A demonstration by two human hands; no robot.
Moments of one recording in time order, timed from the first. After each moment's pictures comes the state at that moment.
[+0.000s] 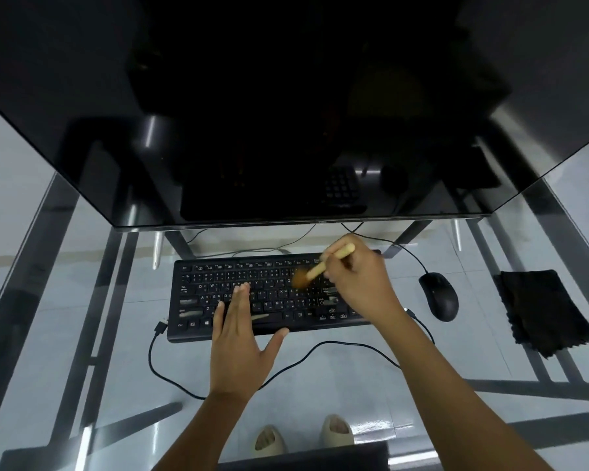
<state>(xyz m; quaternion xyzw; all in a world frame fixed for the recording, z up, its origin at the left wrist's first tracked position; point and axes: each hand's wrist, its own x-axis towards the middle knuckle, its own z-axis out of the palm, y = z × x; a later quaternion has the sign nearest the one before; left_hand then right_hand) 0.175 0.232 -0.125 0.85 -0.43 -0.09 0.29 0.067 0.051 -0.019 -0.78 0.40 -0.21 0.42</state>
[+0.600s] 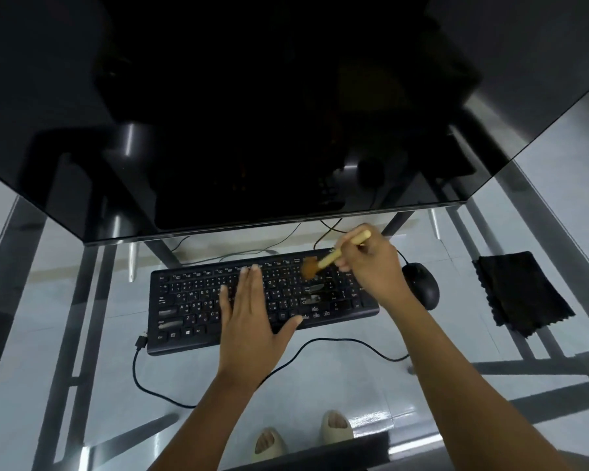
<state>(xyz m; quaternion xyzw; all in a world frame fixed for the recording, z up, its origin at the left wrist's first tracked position) 0.162 0.188 -0.102 0.83 -0.50 -0.09 0.24 0.034 0.014 -0.026 -0.74 0.47 -0.26 0.41</state>
